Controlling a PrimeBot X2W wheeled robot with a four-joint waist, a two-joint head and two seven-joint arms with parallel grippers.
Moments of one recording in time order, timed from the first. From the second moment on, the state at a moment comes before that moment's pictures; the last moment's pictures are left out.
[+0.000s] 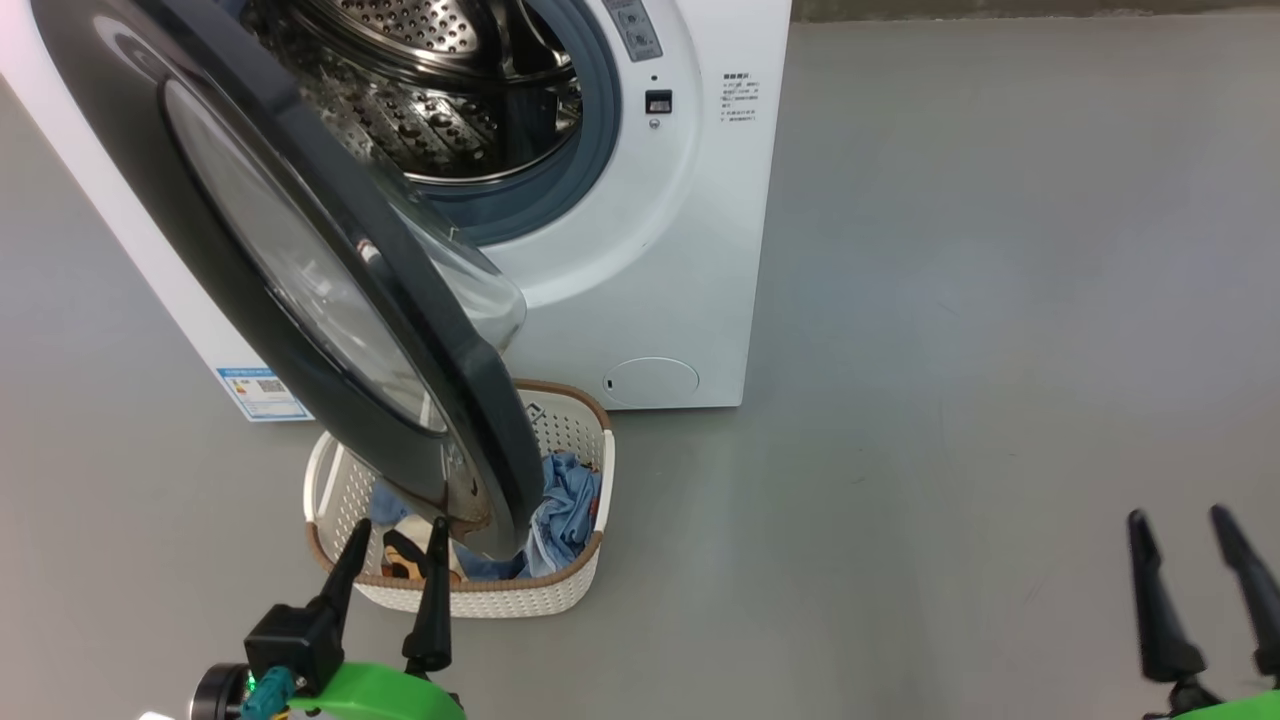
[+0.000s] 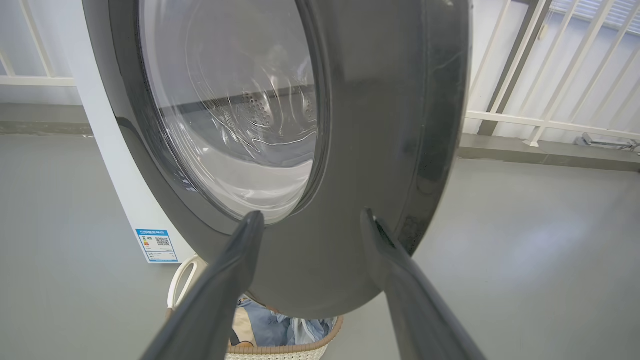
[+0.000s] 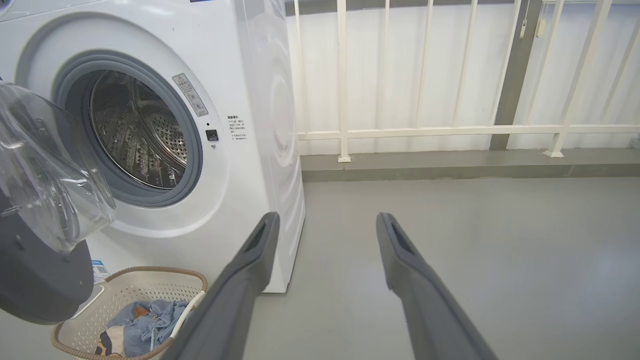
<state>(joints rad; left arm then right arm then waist) -0.13 0.03 -0.22 0.33 -0.27 -0.01 -0.25 0.13 -0.18 -0.20 -0.08 0.29 0.13 -0.21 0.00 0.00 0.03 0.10</state>
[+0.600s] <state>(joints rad) -0.12 0.03 -0.22 0.34 -0.27 -0.01 -0.25 0.15 -0.15 -0.14 0.06 0.23 0.13 -0.23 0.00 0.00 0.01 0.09</state>
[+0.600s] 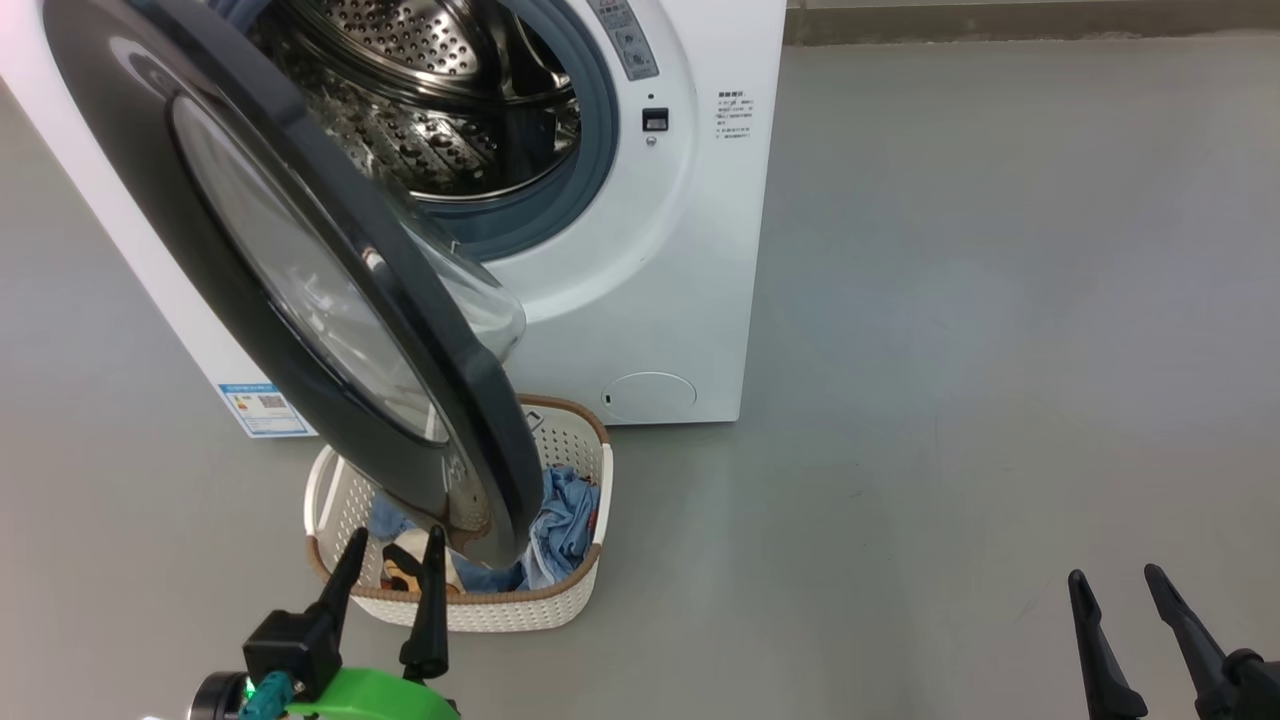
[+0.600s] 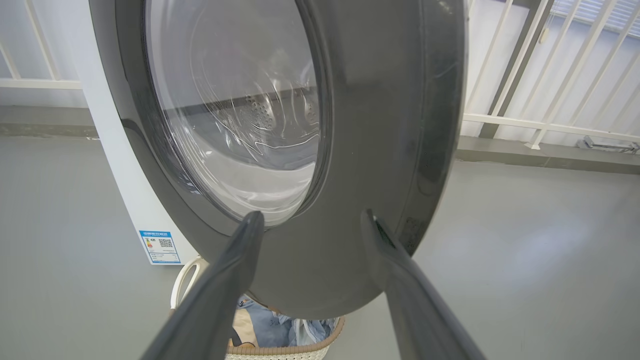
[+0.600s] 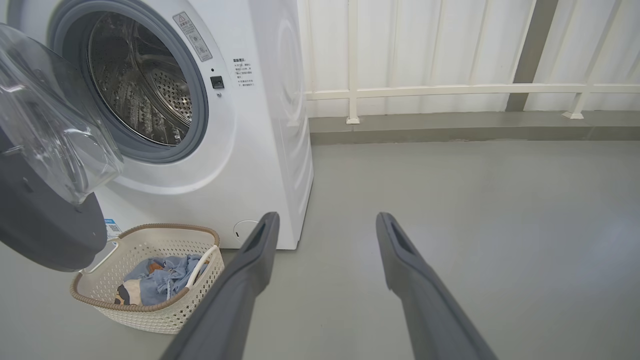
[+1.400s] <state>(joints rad) -0.11 0.03 -0.22 0.35 -0.27 -0.01 -0.25 0.15 -0.13 -0.11 0.08 0.22 0.13 -0.24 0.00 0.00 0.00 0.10</state>
